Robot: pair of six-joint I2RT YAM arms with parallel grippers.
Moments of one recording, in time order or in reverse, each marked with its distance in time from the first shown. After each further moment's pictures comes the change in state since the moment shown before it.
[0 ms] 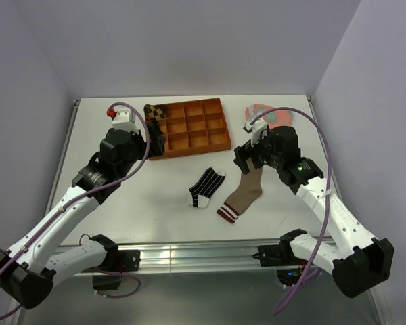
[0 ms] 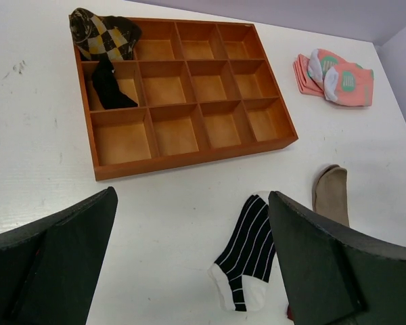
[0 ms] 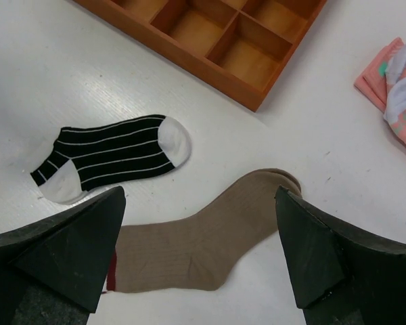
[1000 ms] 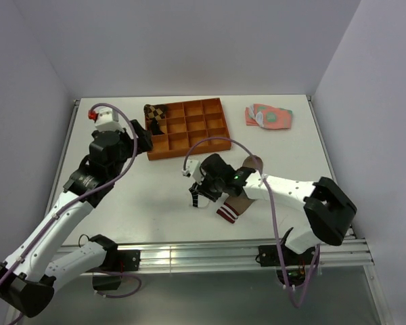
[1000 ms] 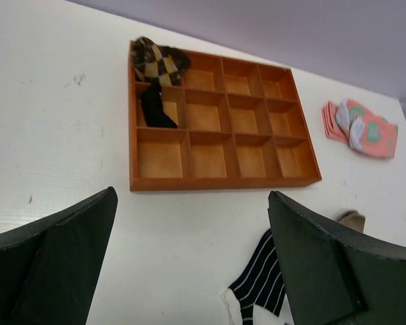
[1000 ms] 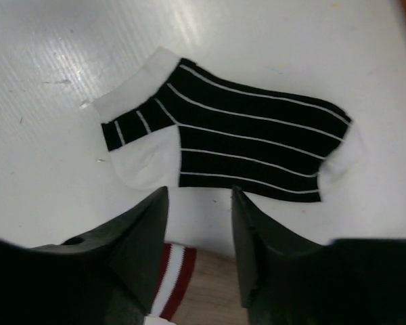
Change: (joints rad) left arm 0.048 -0.048 -0.015 -0.008 -0.097 -0.034; right arm 0.503 0.423 -0.024 0.090 0.215 -0.060
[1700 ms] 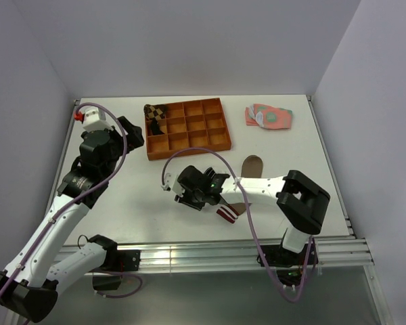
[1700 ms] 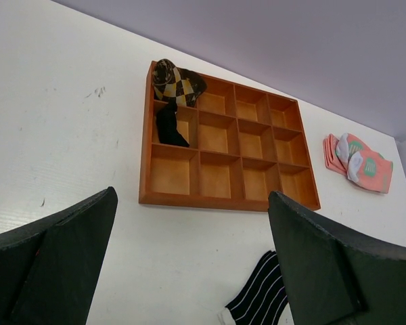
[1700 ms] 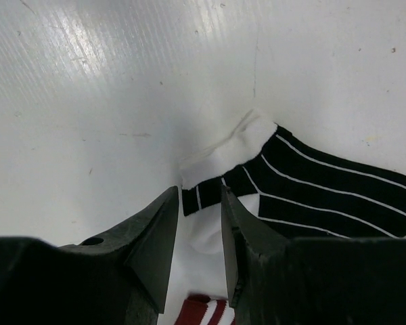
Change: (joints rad) left arm 0.103 -0.050 0.000 0.003 -0.005 -0.045; right arm 0.193 0.230 0.126 0.008 0.055 0.046
